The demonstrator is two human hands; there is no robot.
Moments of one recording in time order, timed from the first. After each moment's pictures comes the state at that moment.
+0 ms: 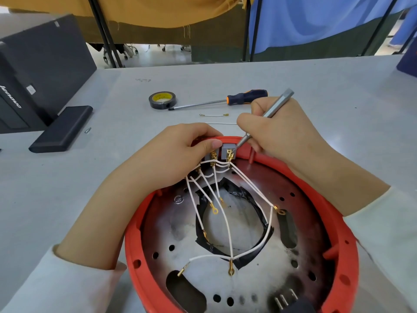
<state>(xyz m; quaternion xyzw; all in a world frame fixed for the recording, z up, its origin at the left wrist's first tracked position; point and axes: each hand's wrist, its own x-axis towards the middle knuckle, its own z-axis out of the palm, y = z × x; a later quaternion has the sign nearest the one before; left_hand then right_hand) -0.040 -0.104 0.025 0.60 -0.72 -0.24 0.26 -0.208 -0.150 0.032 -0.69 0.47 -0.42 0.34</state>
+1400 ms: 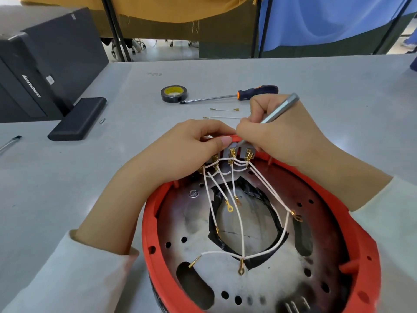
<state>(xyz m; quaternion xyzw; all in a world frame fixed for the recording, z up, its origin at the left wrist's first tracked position) -0.037 -0.090 0.025 0.56 -0.71 -0.32 0.30 -0.199 -0.134 0.032 -0.75 0.42 -0.40 0.32</state>
